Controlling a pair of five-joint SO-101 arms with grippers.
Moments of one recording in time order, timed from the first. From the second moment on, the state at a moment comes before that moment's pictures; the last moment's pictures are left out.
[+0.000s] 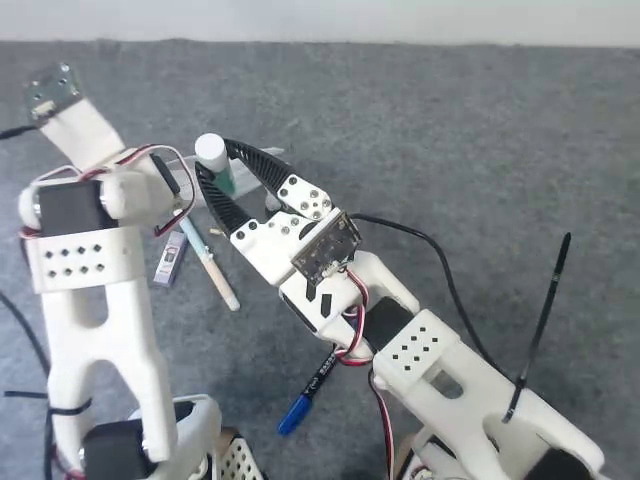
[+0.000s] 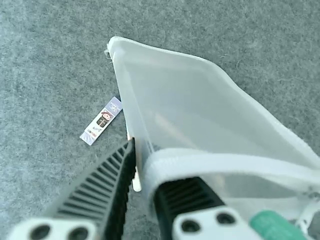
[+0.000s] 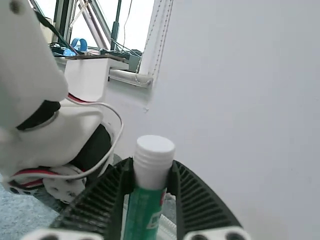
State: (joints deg) left arm -14.6 -23.3 6.4 90.3 29.1; right arm -47.7 -34.2 52.5 -20.9 10.0
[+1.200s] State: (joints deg) left arm -14.6 -23.3 6.5 90.7 29.1; right arm -45.6 -18.1 60.2 -50.8 10.2
